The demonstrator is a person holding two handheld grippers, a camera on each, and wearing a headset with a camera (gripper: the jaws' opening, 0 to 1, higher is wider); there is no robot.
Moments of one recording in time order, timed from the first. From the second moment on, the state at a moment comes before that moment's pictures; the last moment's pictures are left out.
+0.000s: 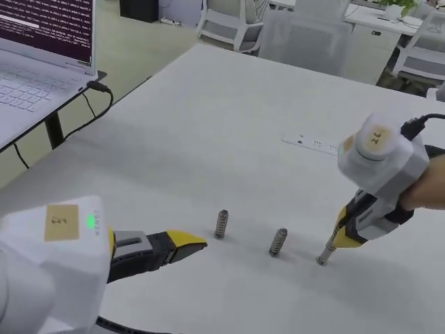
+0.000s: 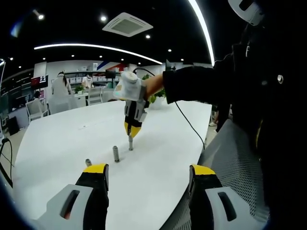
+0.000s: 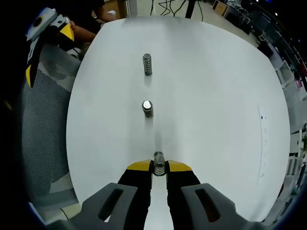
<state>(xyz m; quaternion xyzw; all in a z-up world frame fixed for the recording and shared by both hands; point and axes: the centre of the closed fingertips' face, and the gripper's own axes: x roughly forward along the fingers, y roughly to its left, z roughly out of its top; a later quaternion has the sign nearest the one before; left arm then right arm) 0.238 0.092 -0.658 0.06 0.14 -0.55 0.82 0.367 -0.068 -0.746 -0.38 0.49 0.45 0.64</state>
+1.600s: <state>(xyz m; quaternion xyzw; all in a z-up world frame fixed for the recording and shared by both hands) 0.245 0.097 -0.657 0.07 0.14 -0.54 0.83 0.366 -0.076 -0.771 -0.37 0.49 0.44 0.65</state>
